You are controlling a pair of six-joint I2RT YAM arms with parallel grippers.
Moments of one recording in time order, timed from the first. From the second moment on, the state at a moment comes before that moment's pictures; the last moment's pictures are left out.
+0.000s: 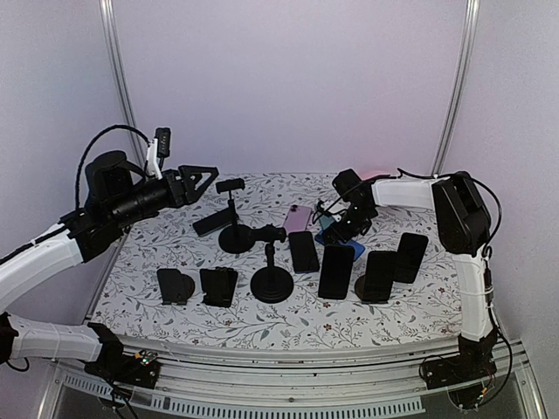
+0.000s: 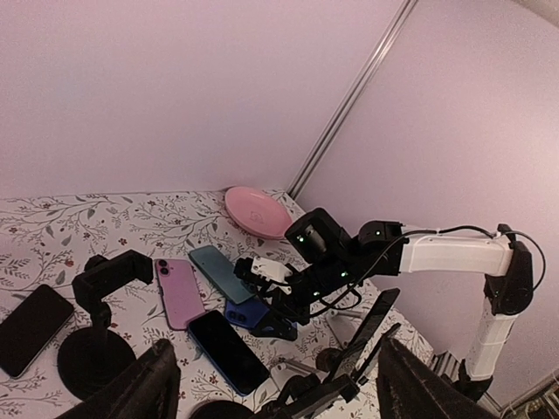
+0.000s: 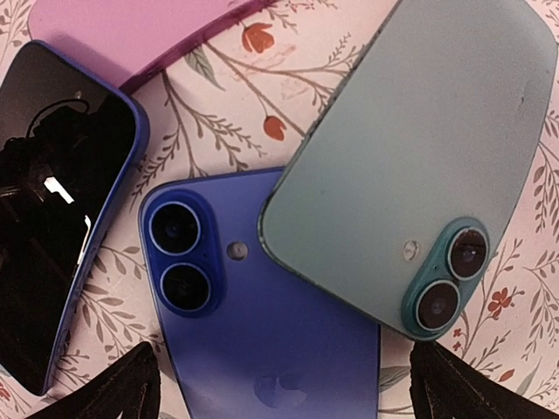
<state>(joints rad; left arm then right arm) -0.56 1.03 0.85 0.11 0.22 -0.49 0.54 2.23 1.68 -0.68 -0.03 -0.22</state>
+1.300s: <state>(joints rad) -0.55 1.03 0.88 0.09 0.23 -0.49 0.36 2.31 1.82 -0.71 -0.03 -0.13</state>
